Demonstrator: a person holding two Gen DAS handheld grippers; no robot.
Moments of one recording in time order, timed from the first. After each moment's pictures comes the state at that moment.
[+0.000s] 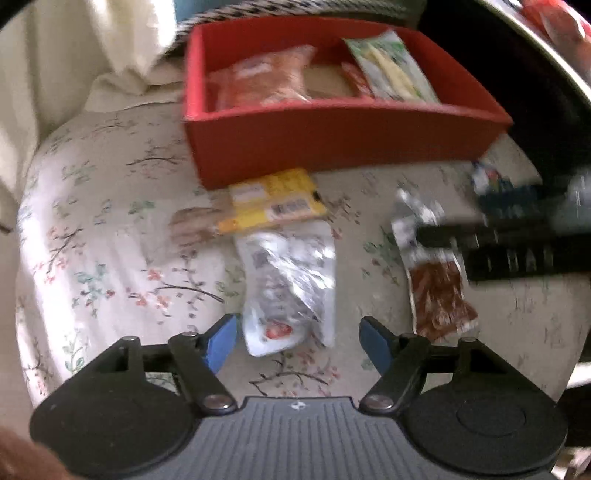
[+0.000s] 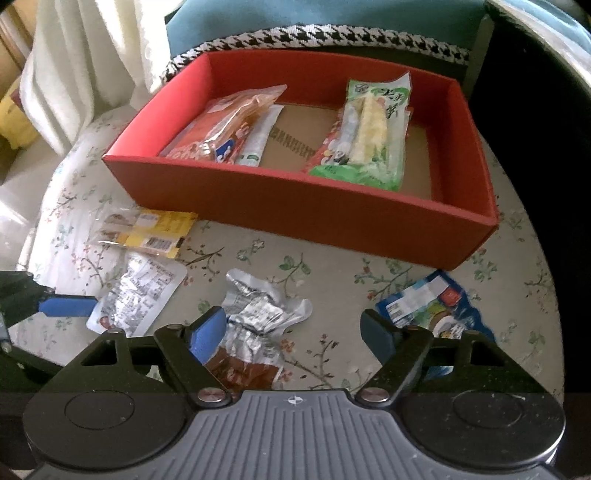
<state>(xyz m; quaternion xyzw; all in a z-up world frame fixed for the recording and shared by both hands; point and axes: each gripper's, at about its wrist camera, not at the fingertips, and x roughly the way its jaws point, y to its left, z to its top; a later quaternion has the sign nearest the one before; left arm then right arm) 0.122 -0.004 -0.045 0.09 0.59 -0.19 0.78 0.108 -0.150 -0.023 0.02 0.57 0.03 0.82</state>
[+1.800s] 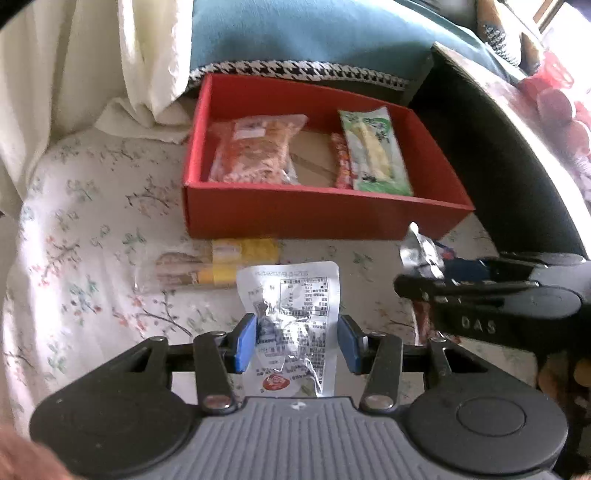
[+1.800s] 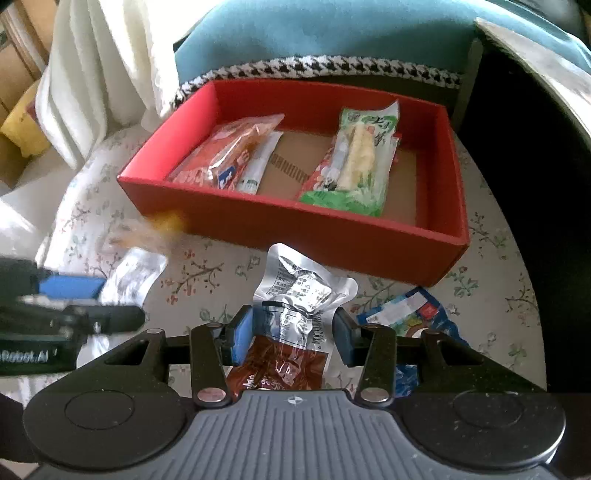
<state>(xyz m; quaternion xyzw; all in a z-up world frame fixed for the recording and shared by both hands) 0.119 -0.012 -0.003 -0.01 0.55 -0.21 0.81 0.100 -0.164 0.003 0.01 0.53 0.04 0.84</state>
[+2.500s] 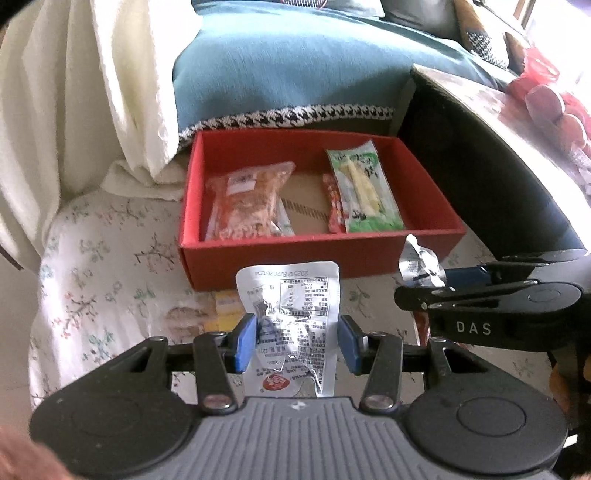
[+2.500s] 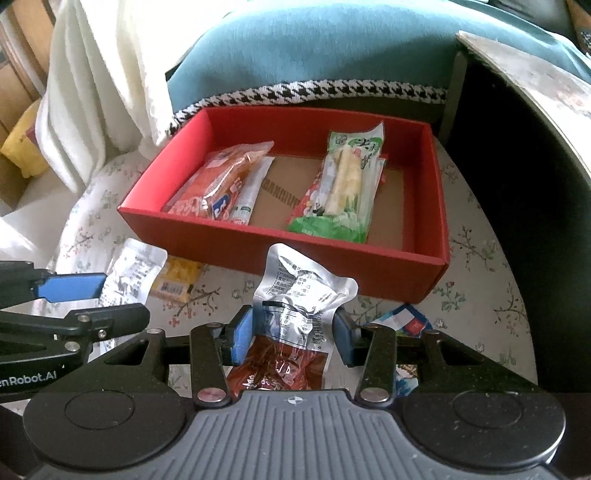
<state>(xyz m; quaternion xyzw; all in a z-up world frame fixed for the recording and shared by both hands) 0.112 -0.027 0.016 0.04 0.49 -0.19 0.85 0.101 -0.172 0.015 0.03 0.51 0.03 0.86</state>
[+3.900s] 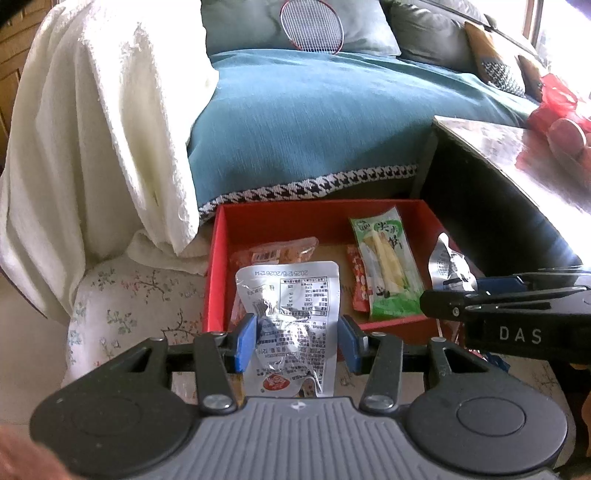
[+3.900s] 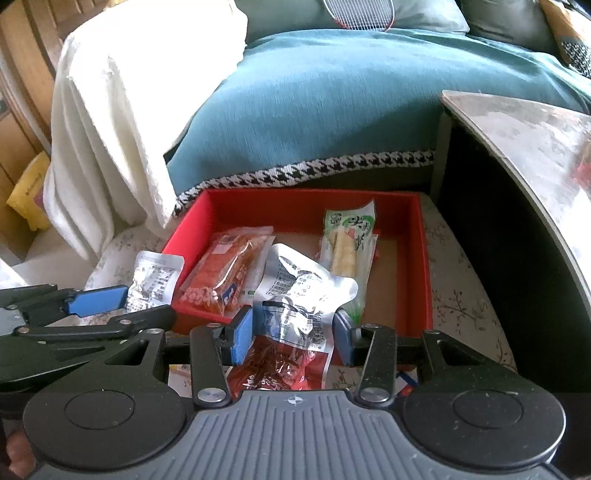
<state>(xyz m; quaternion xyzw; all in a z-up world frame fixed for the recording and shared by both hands) 0.140 -0.043 0.038 0.06 0.42 -0.15 0.89 0.117 -0.183 0.051 0.07 0.45 0.02 0.89</state>
